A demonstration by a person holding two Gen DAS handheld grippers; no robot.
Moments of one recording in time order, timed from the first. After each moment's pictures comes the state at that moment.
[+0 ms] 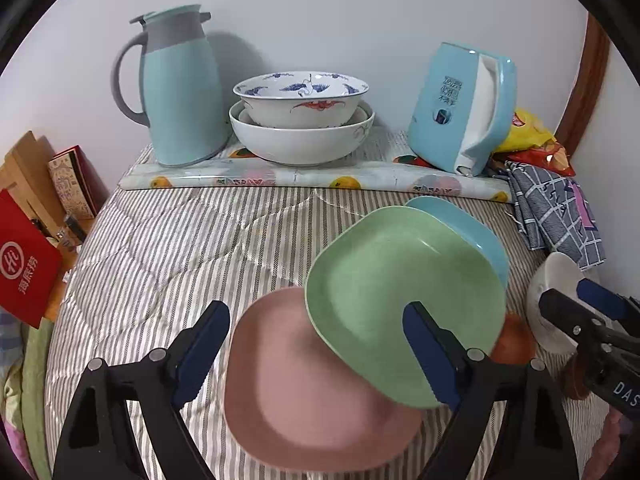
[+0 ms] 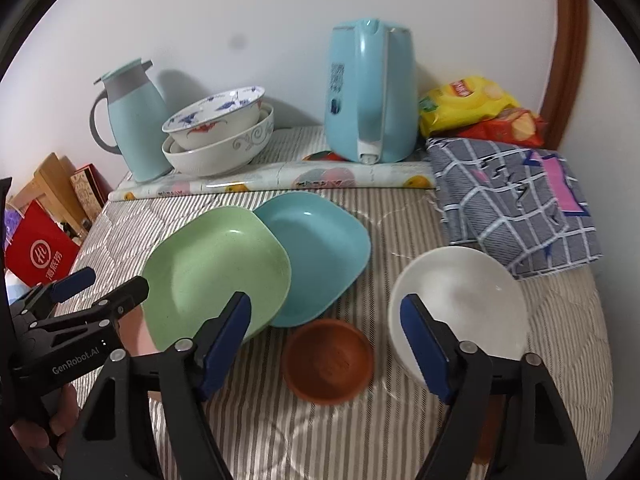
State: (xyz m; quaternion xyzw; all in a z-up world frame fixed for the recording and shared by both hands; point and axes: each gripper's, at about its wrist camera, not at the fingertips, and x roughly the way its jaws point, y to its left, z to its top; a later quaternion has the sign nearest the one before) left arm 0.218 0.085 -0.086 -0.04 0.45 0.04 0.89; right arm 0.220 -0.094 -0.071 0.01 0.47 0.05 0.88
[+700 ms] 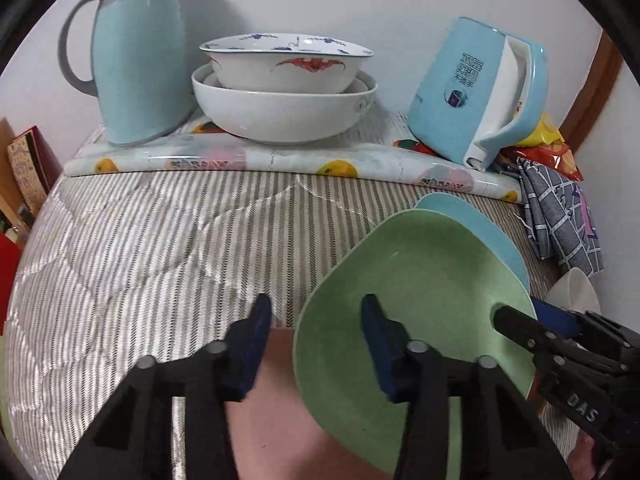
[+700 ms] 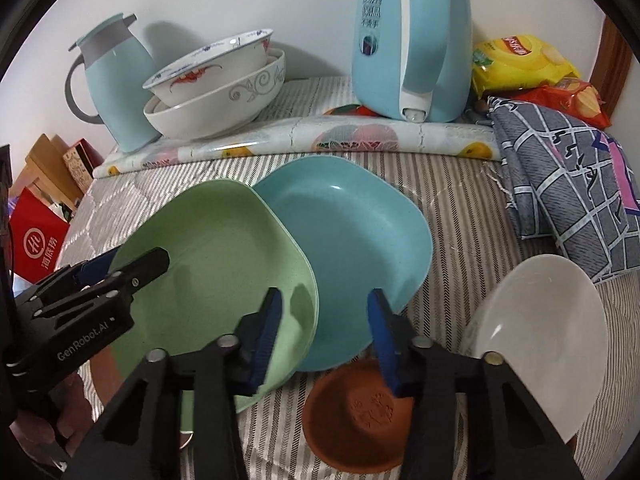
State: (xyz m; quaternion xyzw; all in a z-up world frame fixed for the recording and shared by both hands) left arm 0.270 0.092 -0.129 -0.07 0.48 -0.01 0.87; right arm 0.274 -0.063 -0.129 0.01 0.53 0.07 0.84
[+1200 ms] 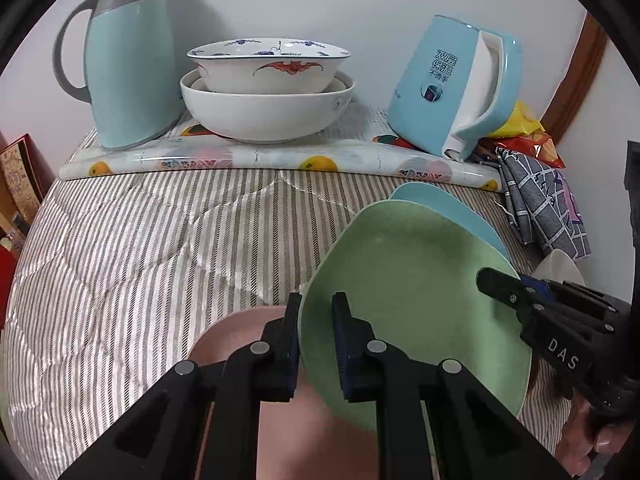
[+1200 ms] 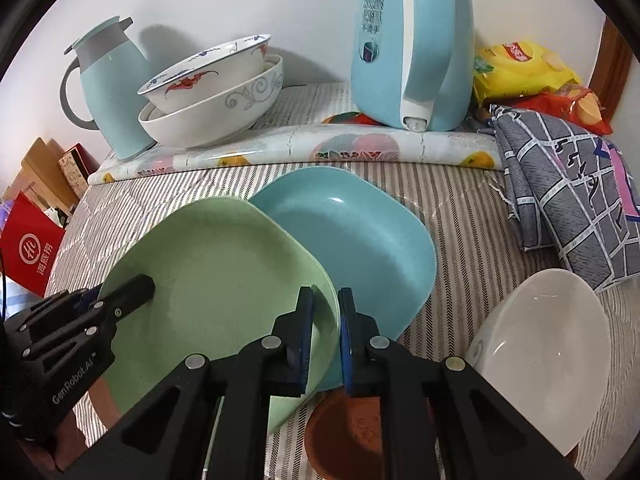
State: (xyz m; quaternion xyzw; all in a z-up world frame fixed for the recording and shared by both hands) left arm 0.251 0.089 -0.119 -0.06 0.48 -0.03 0.88; right arm 0.280 -0.061 -0.131 0.01 0.52 0.07 0.85
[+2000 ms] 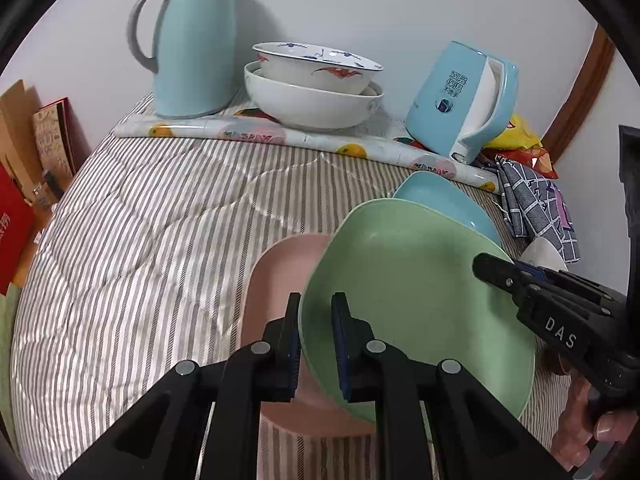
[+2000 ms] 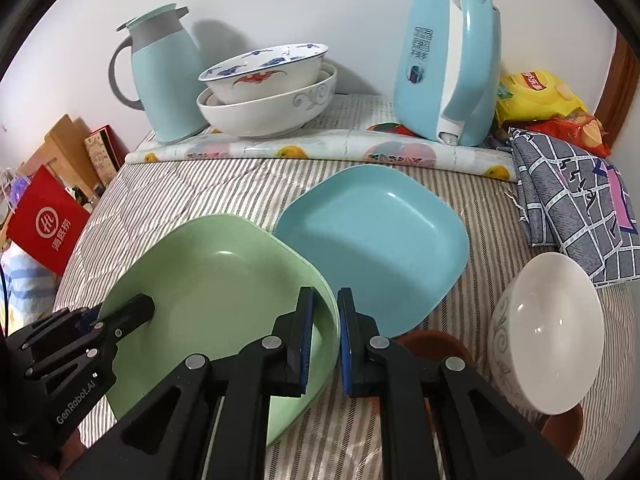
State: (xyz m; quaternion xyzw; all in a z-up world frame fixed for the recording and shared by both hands) left arm 0.182 0.122 -0.109 -0.10 0.47 0.00 0.88; right arm 0.238 -0.023 -0.107 -0.02 0.50 0.10 0.86
